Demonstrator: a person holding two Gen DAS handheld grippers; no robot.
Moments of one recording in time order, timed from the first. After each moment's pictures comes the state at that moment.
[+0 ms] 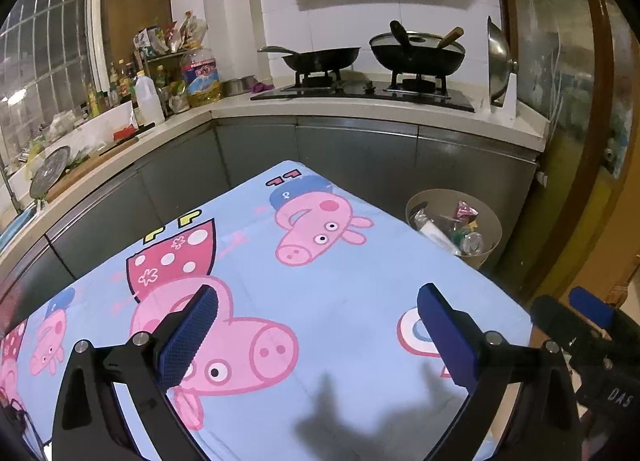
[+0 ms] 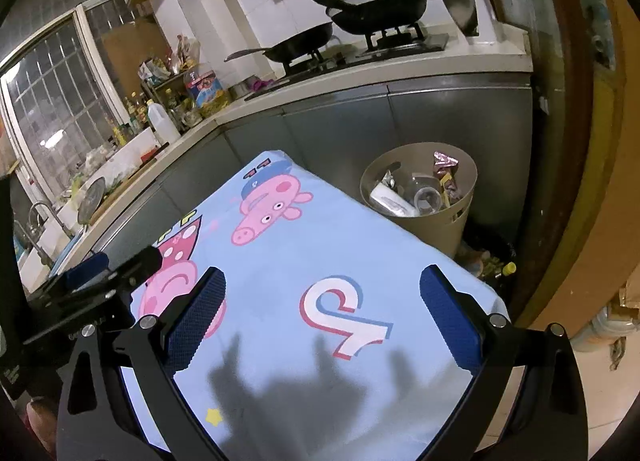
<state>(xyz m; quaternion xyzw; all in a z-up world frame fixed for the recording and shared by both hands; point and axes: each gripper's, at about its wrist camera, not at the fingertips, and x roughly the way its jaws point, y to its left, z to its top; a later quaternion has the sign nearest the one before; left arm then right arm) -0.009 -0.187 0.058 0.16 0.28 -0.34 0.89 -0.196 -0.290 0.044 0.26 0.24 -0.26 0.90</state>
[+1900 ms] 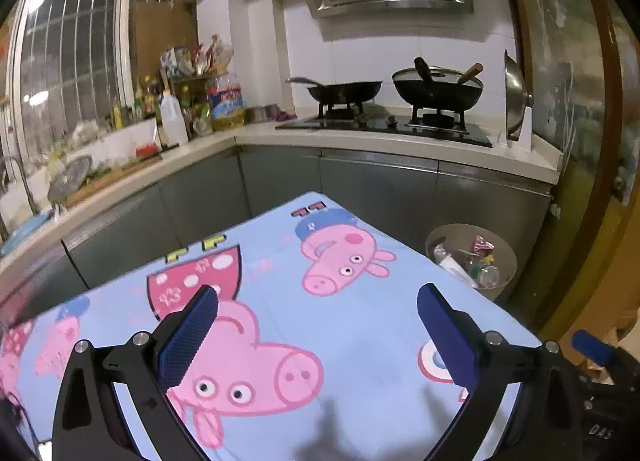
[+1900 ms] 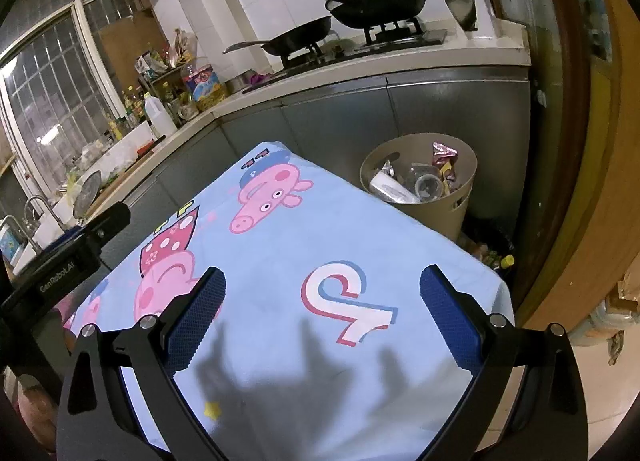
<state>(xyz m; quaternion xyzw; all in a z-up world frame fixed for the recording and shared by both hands) -0.004 -0.169 0.073 0.13 0.22 -0.32 0.91 -0.189 -0.284 0.035 0.26 0.25 -0.26 0.90</state>
